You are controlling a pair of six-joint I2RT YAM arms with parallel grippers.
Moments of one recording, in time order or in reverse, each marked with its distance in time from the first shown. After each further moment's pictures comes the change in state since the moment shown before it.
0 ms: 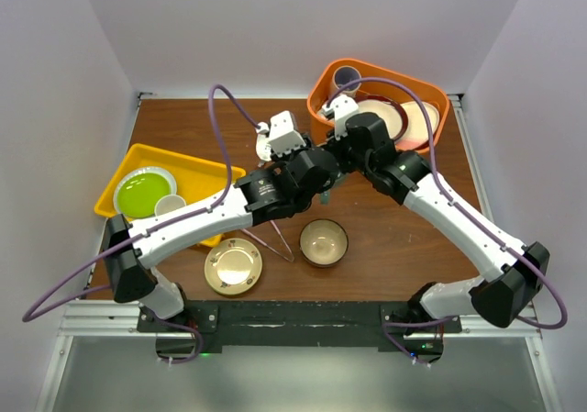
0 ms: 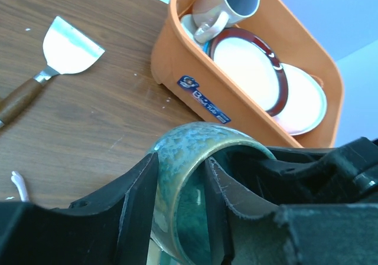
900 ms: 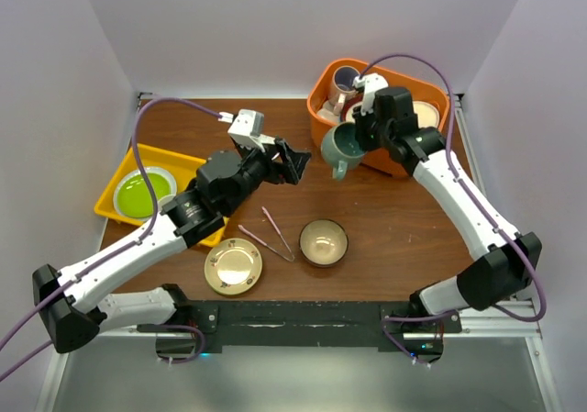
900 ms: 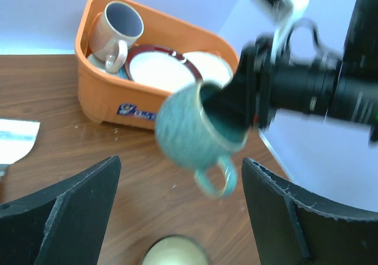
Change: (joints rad) left arm 0.216 -0.457 -0.457 0.537 0.660 0.556; right arm -0.253 0.088 0.086 -0.036 -0.215 0.052
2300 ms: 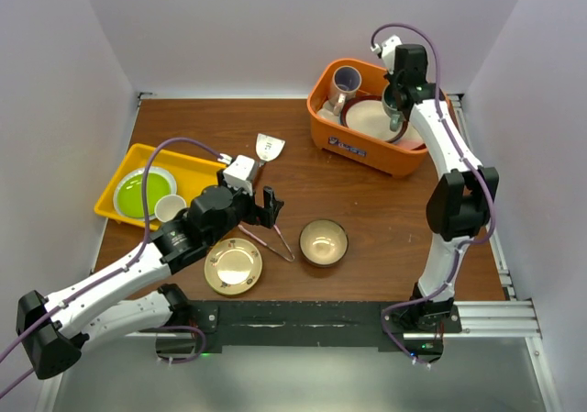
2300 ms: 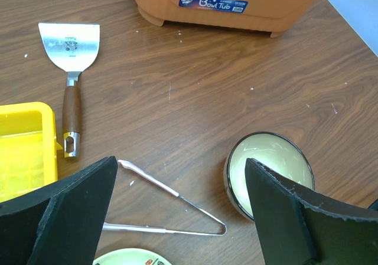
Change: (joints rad) left arm 0.022 -0.238 -0.341 -0.176 0.029 0.170; right arm -0.277 0.511 0.456 0.152 0.390 -0.596
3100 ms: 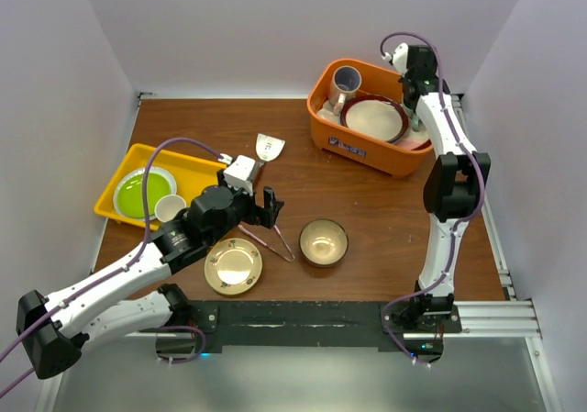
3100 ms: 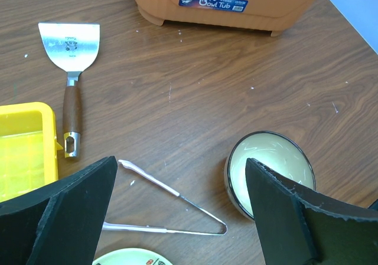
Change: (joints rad) left arm 0.000 0.001 0.000 0.000 0.001 0.004; right arm -0.107 0.217 0.179 -0.026 0.026 -0.232
